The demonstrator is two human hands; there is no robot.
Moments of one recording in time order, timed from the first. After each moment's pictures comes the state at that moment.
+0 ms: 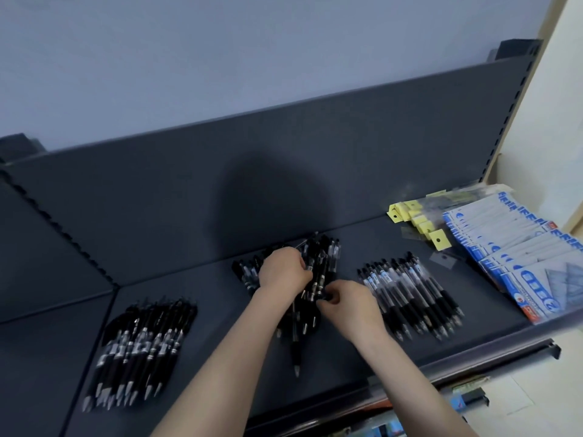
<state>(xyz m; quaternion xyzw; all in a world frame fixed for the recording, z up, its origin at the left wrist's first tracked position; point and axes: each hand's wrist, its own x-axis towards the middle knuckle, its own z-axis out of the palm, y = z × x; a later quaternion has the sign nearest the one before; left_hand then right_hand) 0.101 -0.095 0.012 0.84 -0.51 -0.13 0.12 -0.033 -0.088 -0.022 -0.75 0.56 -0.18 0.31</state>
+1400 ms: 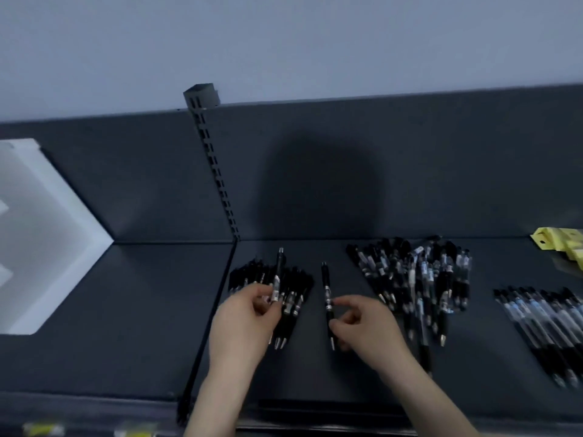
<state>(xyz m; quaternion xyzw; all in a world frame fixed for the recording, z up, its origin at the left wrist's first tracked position) 0.230 0.139 0.019 0.87 -0.28 -0.11 0.39 0.092 0.015 -0.011 -0.76 0.40 -0.15 0.49</state>
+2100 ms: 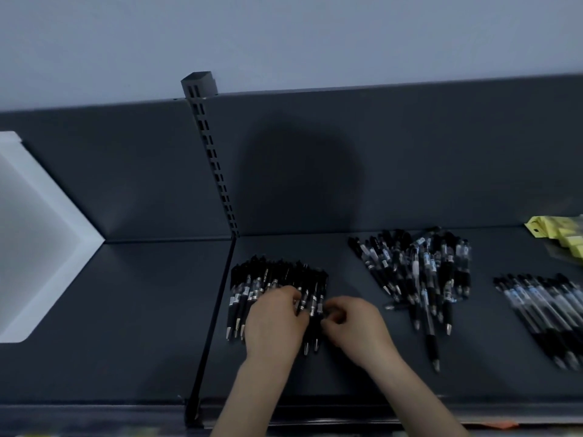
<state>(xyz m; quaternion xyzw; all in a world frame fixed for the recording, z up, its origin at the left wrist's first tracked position) 0.226 0.118 0.001 0.88 -0.39 -0.08 0.25 0.119 0.034 -0.021 -0.81 0.43 -0.12 0.39</state>
